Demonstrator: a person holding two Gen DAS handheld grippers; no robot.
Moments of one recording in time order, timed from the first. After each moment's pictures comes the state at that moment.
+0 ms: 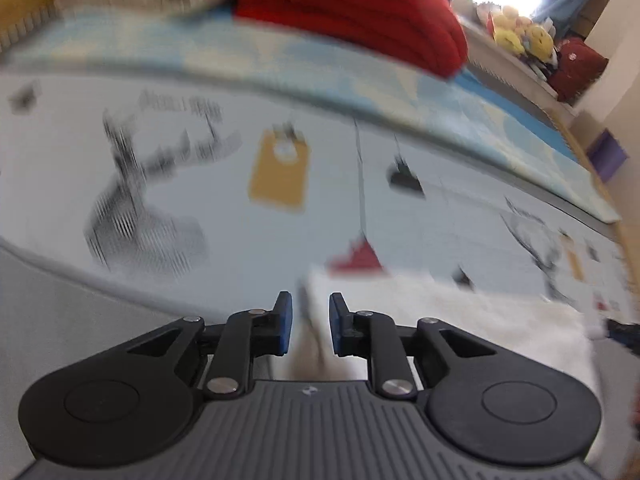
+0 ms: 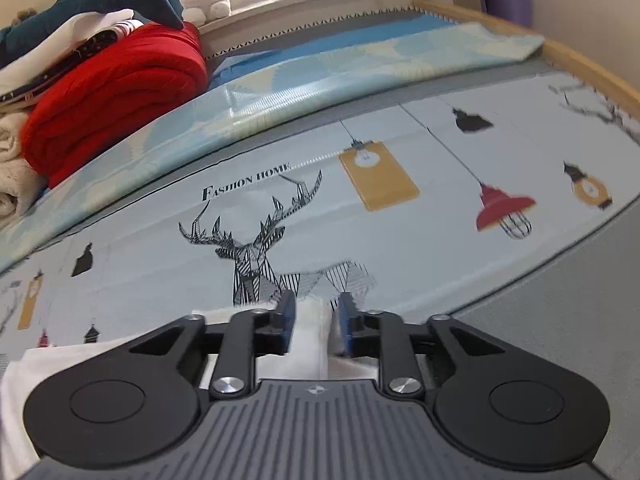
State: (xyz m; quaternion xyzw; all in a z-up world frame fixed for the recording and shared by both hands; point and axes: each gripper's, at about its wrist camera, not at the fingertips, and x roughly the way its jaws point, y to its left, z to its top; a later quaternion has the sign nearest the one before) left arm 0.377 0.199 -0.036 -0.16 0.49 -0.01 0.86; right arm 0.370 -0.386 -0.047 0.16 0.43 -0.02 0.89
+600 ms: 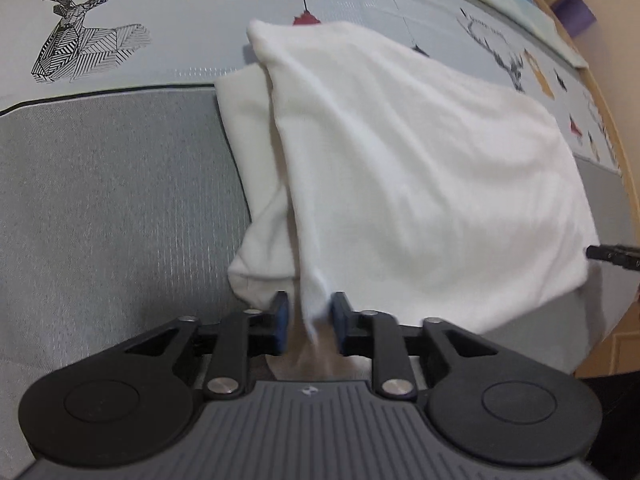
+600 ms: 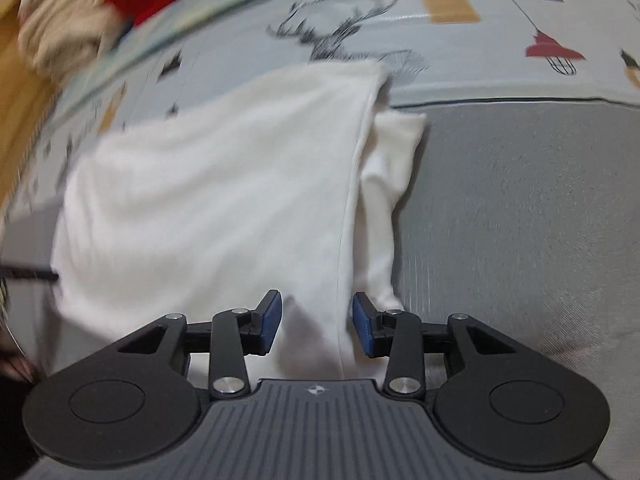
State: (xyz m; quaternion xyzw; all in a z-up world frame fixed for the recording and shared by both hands) left arm 0.291 0.168 -0.087 -0.08 0.63 -0.11 0.76; right arm 0.260 -0.380 -0.076 0.09 0.59 0.13 0.79
